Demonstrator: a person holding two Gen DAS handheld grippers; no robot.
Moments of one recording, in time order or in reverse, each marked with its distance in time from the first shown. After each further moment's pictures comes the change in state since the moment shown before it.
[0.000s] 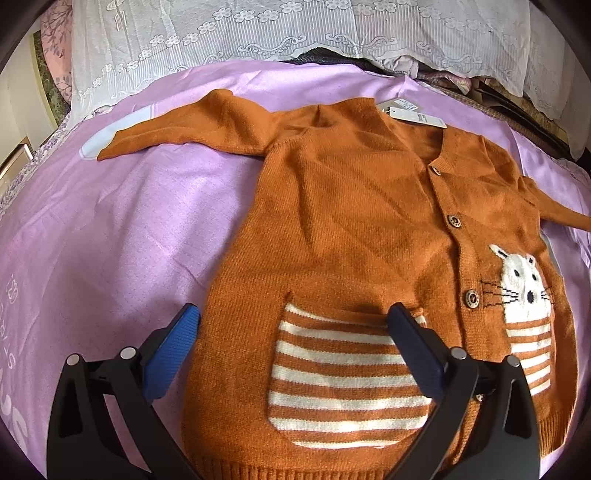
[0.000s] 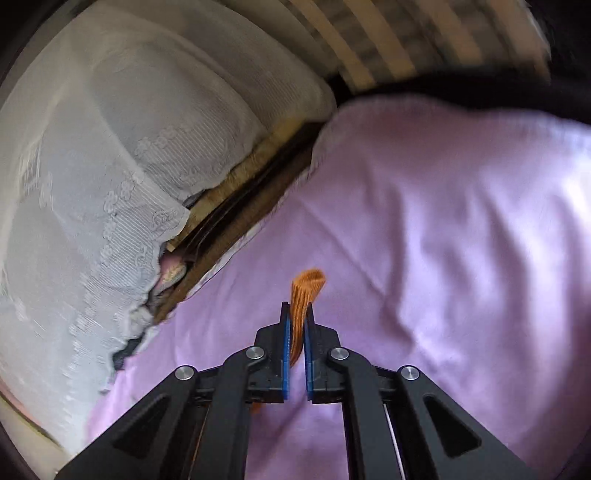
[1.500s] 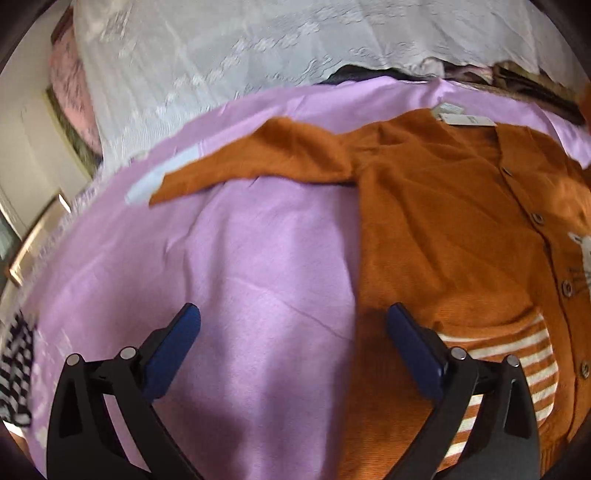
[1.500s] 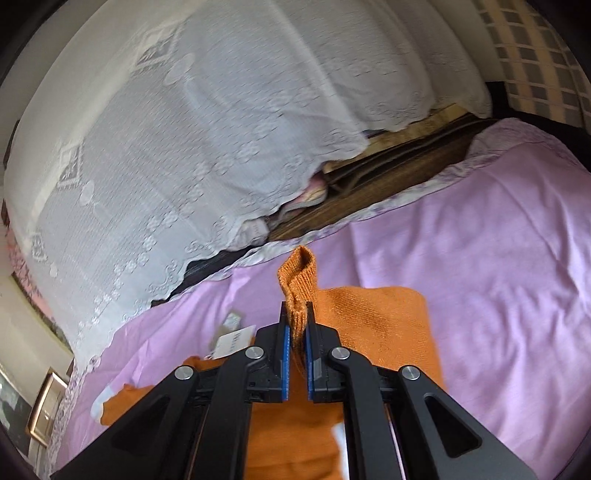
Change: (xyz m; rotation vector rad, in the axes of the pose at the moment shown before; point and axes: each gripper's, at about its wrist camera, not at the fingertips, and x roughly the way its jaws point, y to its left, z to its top) left arm 0.008 0.039 0.017 0.157 -0.136 0.218; right arm -0.038 0.200 -0.086 -0.304 0.157 0.268
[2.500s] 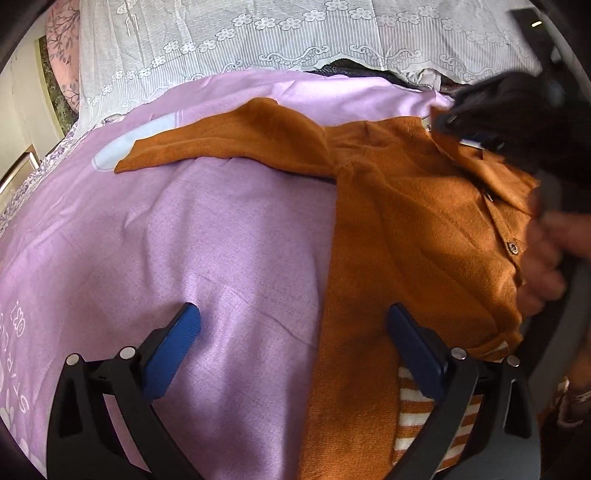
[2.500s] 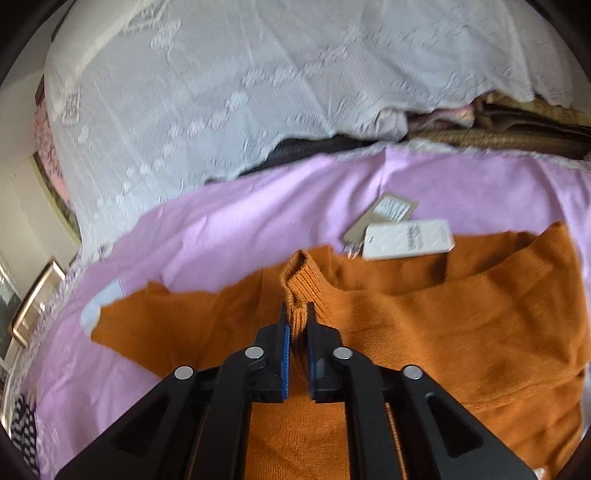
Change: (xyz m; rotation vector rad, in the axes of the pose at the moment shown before) left arm 0.010 0.010 0.000 -0.156 0.075 -0.191; right arm 0.121 0.181 -0.130 -0.288 0.291 0.088
